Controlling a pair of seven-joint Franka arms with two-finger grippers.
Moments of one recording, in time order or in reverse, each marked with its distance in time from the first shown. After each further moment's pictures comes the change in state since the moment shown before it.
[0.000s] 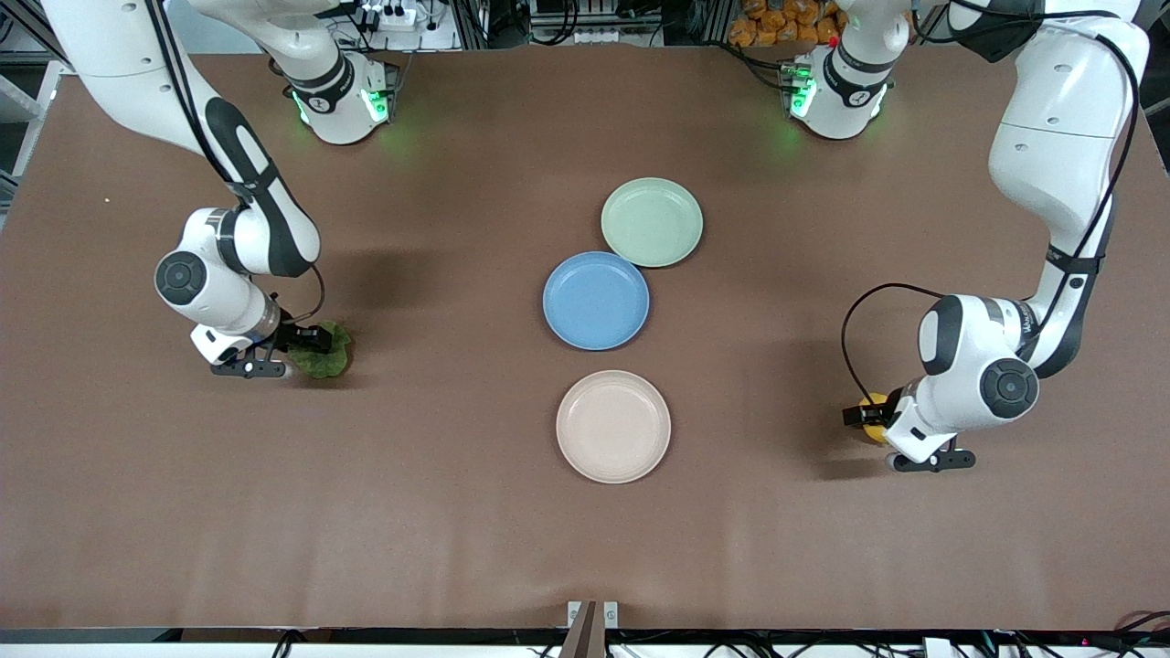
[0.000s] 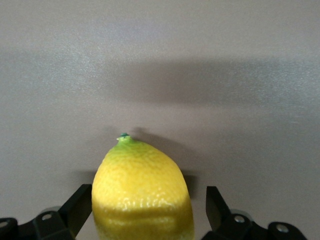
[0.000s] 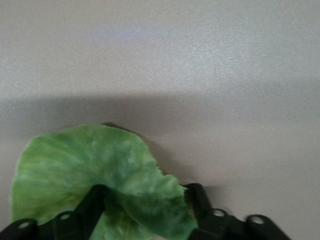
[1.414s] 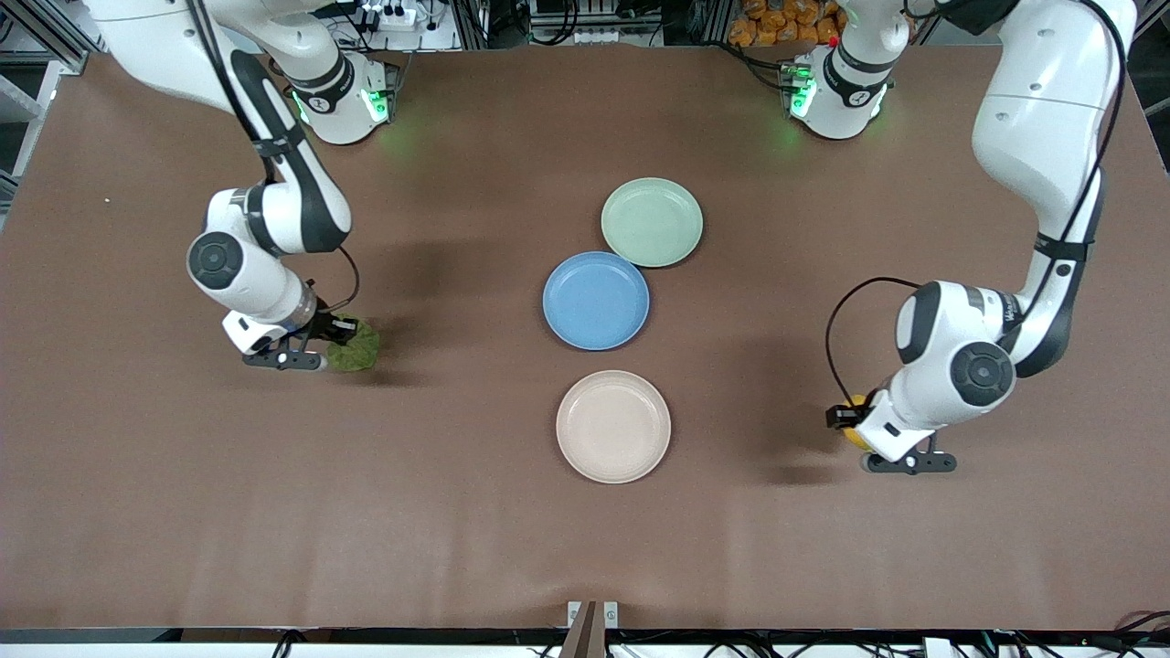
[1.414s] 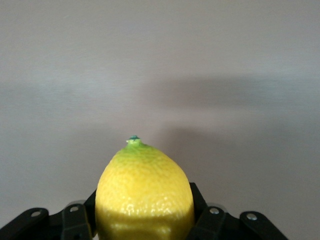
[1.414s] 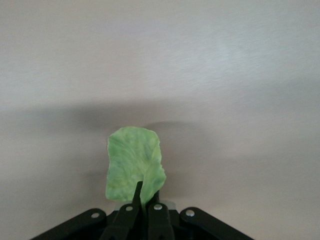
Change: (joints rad) left arm -0.117 -0.088 -0.018 0.018 0.030 -0.035 -0.077; right arm 0.177 -0.126 0.007 0.019 0.007 -0.153 0.229
